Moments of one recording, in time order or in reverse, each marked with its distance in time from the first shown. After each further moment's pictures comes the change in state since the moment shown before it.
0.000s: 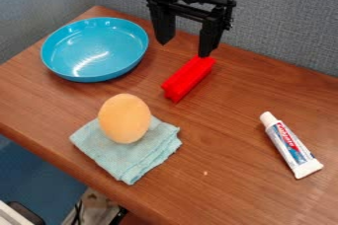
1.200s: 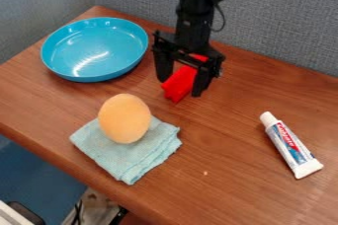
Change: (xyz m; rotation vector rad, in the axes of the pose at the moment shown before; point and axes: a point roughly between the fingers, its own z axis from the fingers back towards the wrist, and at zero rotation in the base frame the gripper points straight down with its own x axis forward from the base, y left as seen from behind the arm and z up) arm 0.029 0.020 -0.087 0.063 0.076 0.010
